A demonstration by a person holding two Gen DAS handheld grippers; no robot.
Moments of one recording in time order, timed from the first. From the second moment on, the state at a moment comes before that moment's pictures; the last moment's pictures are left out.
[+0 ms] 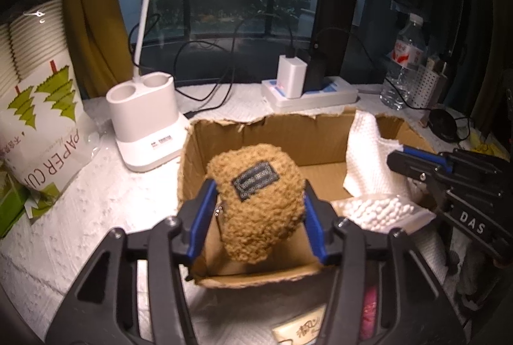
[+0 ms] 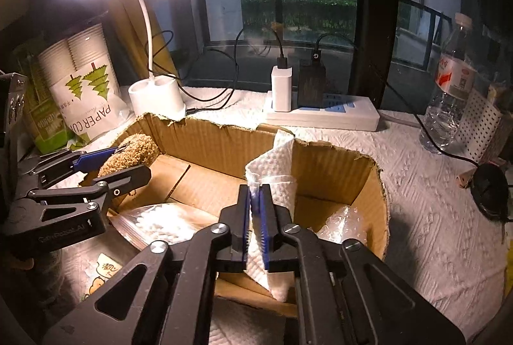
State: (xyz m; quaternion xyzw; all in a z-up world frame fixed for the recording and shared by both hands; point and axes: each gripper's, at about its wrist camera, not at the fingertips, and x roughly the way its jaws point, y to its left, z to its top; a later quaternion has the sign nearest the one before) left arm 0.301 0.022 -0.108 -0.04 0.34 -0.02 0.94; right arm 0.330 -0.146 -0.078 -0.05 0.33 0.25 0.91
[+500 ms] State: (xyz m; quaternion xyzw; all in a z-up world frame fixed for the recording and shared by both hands) left arm 0.270 0.025 -0.078 -0.06 0.31 -0.02 0.95; right arm 0.299 -0.151 -0.052 -0.06 0.31 0.24 0.92
